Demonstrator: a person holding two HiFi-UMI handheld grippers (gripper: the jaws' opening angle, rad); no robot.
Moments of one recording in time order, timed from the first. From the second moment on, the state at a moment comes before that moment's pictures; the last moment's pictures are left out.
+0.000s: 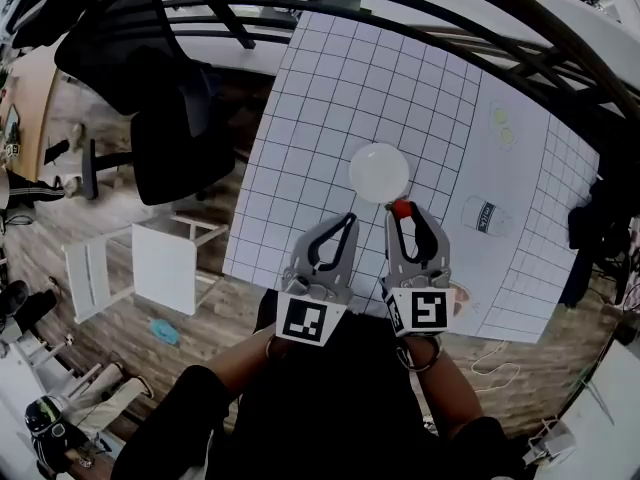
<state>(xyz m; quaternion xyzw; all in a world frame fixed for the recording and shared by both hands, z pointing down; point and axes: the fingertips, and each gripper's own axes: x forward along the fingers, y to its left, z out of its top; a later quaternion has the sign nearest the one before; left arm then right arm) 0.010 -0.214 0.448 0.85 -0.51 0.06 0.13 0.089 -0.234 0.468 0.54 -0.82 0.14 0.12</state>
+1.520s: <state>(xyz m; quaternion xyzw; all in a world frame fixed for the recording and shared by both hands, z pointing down) -0.023 -0.246 0.492 0.83 -0.53 0.10 0.17 0.085 -0.273 0.675 0.51 -0.80 0.19 0.27</state>
